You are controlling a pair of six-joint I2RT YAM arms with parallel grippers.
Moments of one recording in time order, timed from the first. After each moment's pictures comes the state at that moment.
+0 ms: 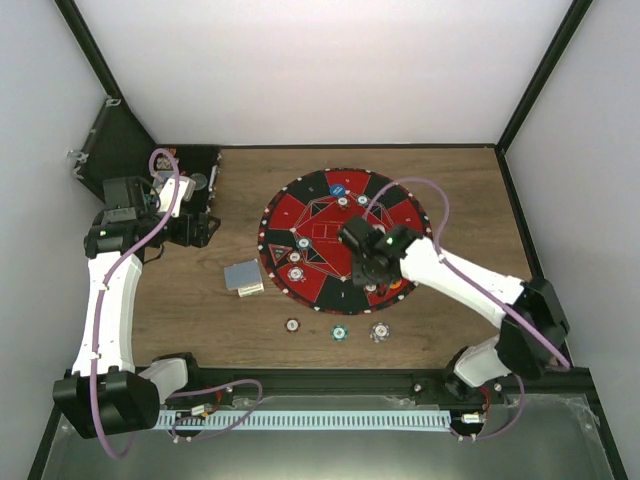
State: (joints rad) left arm 0.15 1.12 1.17 -0.88 0.52 0.29; right arm 0.86 1.42 1.11 -1.01 0.21 0.73
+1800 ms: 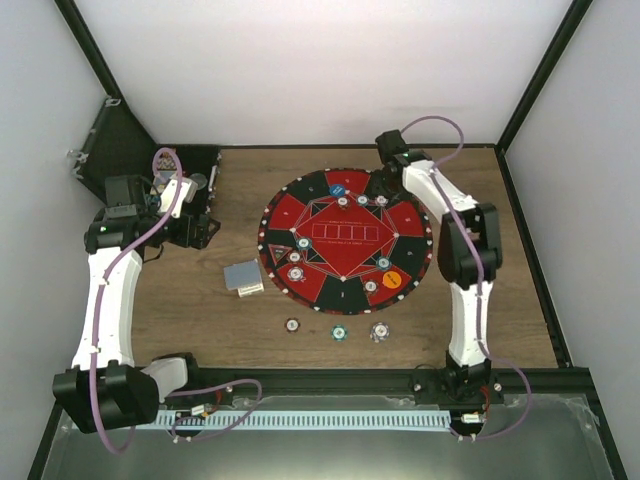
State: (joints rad) left arm 0.15 1.15 1.18 -0.92 0.51 0.33; right arm 0.30 2.19 1.89 -0.83 0.17 0.41
